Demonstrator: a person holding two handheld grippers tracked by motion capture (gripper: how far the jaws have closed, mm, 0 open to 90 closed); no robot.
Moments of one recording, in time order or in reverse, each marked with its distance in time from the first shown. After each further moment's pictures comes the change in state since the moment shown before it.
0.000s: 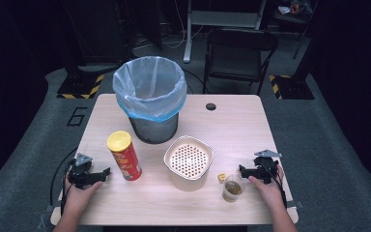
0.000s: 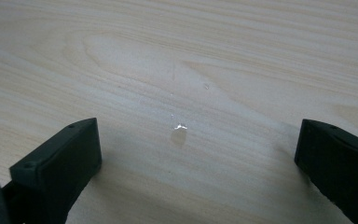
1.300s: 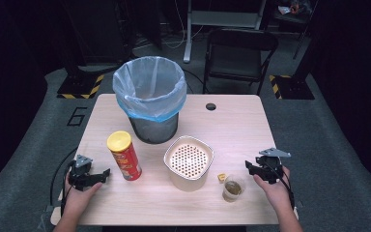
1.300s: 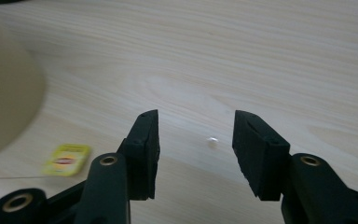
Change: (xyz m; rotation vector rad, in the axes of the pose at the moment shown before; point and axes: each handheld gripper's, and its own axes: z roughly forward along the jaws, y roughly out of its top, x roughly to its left) left arm -0.002 -0.003 -0.004 0.001 0.005 -0.003; right arm 0.020 0.024 -0.061 -0.043 0.034 -0.014
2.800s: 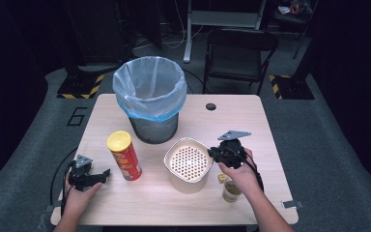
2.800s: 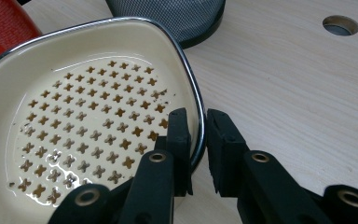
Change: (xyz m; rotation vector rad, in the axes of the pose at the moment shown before) left arm -0.001 0.000 0.000 -0.003 -0.001 -0.008; right arm 0.105 0.082 0.002 0.017 0.282 -0.163
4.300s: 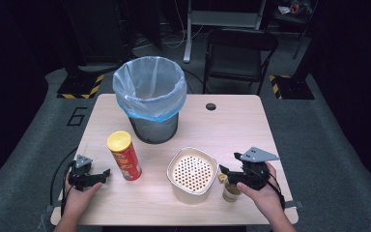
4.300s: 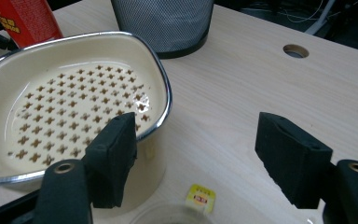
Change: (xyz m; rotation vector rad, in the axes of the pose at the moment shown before) left arm 0.000 0.000 0.000 0.001 0.000 0.001; right arm -0.001 -0.050 -0.062 -0.161 -0.046 -0.083
